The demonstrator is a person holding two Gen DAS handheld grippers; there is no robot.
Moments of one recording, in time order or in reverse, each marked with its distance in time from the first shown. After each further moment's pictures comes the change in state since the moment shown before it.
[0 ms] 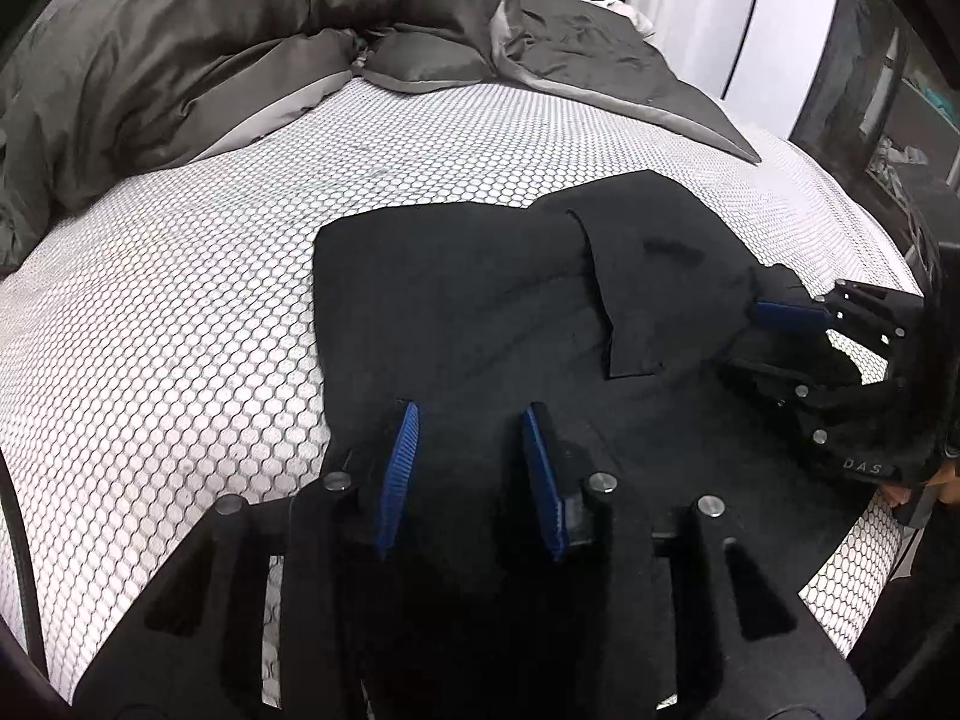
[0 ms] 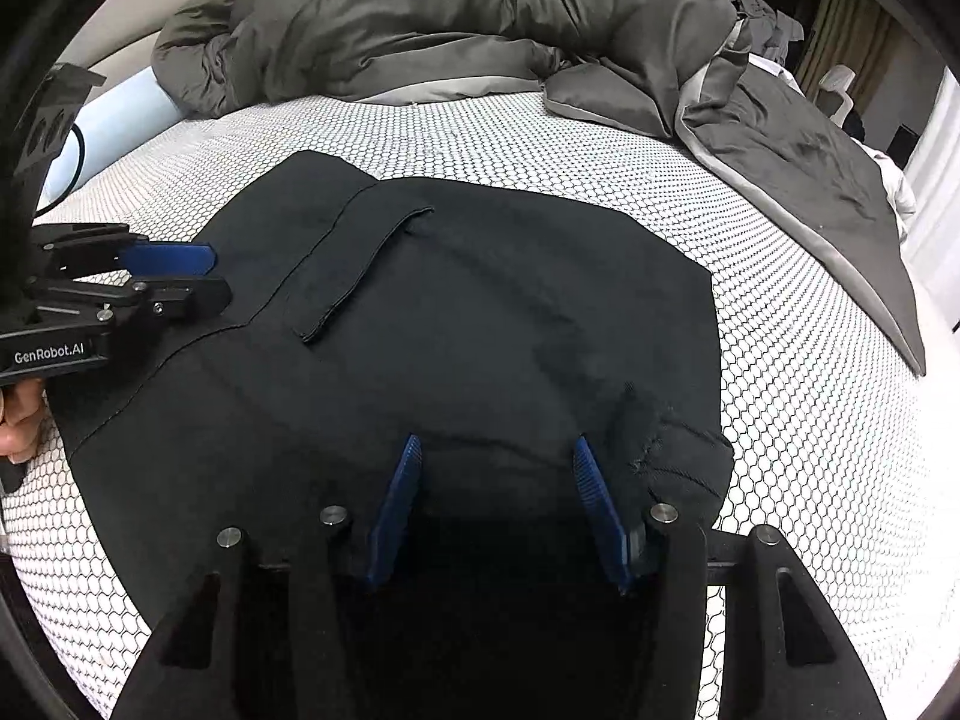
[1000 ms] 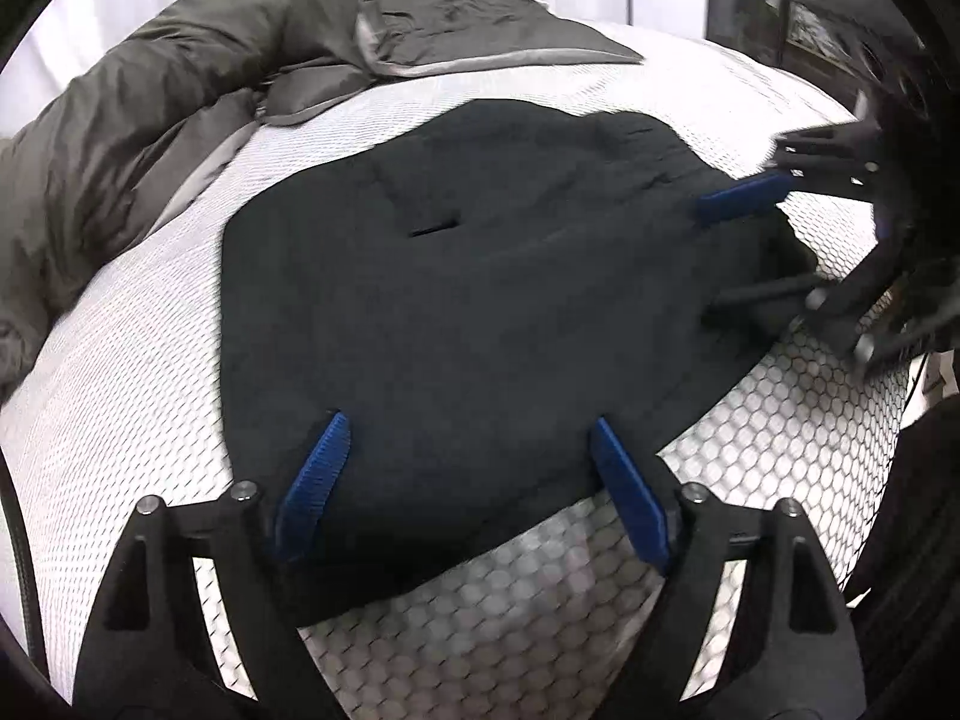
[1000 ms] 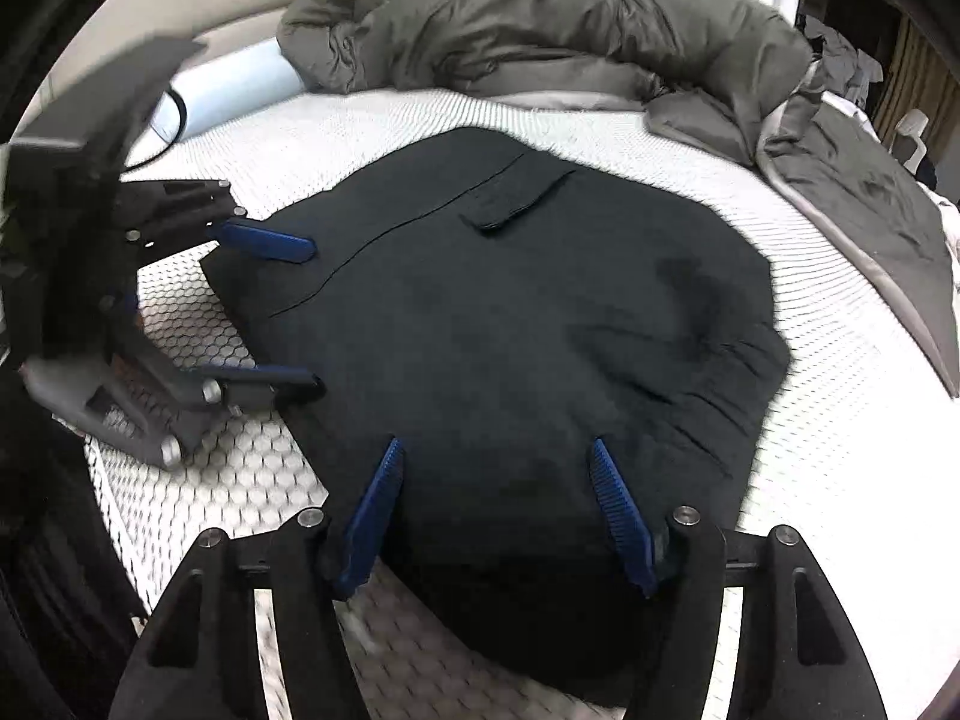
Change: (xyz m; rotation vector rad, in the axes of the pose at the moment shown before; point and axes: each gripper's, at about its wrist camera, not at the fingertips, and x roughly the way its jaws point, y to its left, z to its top) left arm -0.038 -0.081 -0.071 0.311 -0.013 0.025; right arm -0.064 0.011 -0.060 -0.142 -0.054 0.170
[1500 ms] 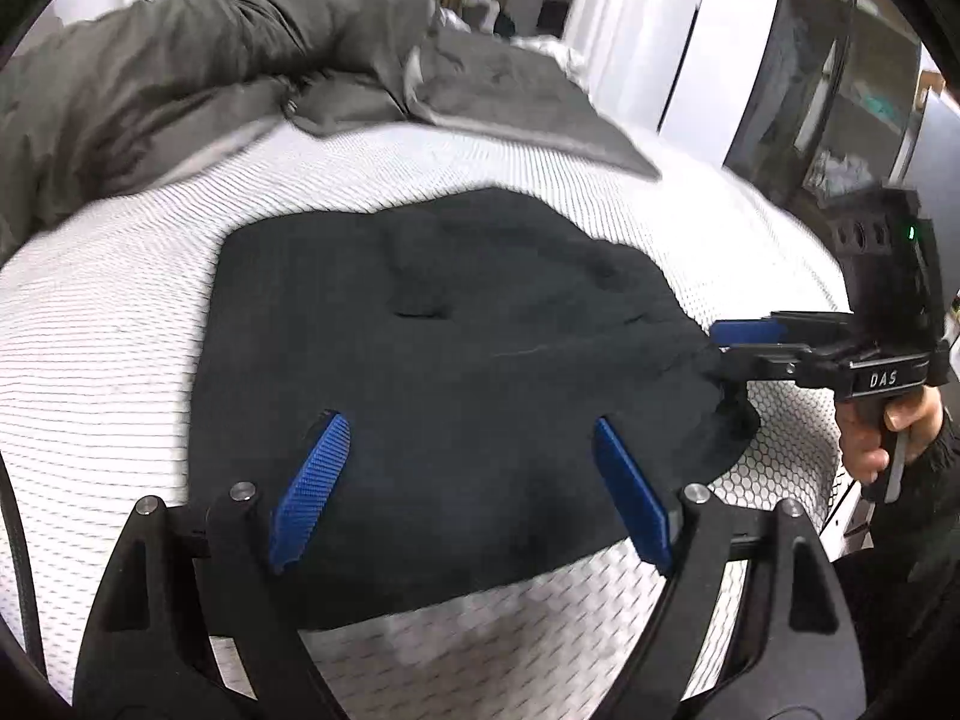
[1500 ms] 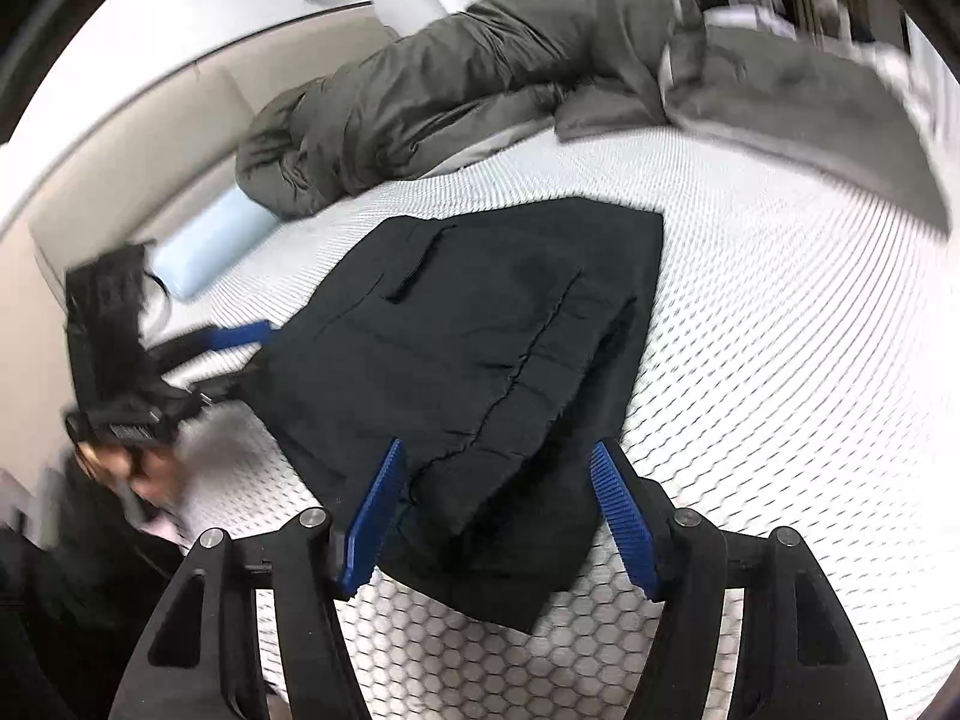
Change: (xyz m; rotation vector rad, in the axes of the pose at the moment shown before) left arm -0.001 0.017 0.027 -0.259 -0.100 -0.143; right arm -0.028 -0.093 -0.028 0.415 -0.094 0.256
